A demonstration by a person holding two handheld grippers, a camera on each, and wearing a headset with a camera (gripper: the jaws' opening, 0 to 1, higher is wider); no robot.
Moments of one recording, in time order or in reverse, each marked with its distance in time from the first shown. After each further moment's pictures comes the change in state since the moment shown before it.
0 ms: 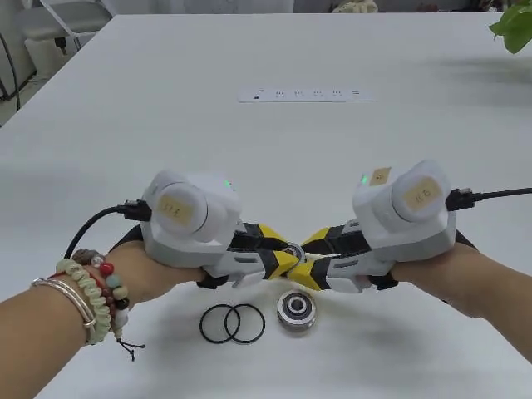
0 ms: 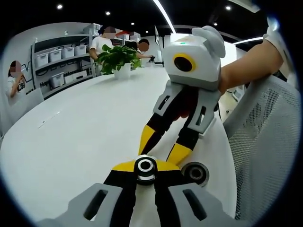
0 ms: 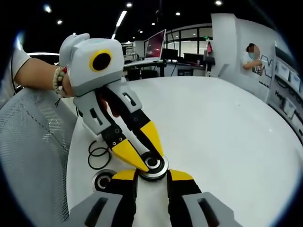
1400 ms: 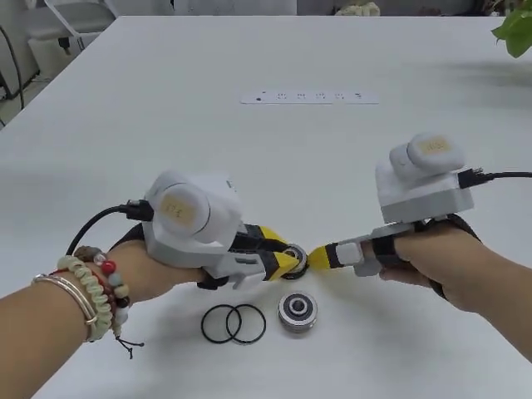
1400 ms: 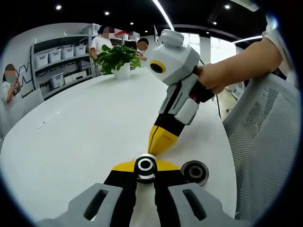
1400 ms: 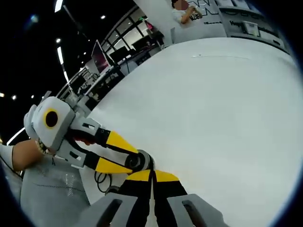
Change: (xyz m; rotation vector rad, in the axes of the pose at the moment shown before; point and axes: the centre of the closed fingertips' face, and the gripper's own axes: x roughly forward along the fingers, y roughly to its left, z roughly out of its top) left arm 0.000 0.000 -0.001 0.010 0.005 0.001; right arm -0.011 -0.011 -0.010 0.627 0.036 -0.019
